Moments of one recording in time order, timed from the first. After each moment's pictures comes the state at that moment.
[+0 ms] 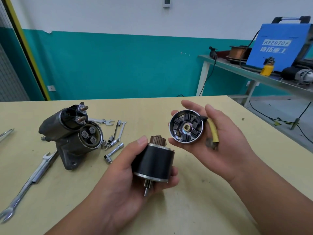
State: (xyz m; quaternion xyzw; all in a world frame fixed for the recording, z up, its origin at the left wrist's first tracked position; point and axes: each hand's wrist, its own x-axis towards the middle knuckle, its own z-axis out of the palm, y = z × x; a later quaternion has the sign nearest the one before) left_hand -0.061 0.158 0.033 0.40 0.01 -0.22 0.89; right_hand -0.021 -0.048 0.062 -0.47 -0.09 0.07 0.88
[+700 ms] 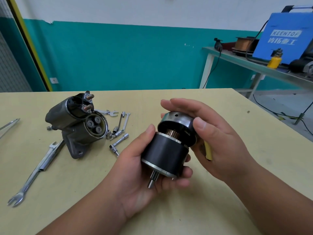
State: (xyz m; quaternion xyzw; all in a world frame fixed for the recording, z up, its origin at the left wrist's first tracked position) left_hand -0.063 0.158 0.033 0.38 -0.05 -0.32 0.87; right_hand -0.043 -0.029 0.052 -0.62 -0.30 -0.01 0.72
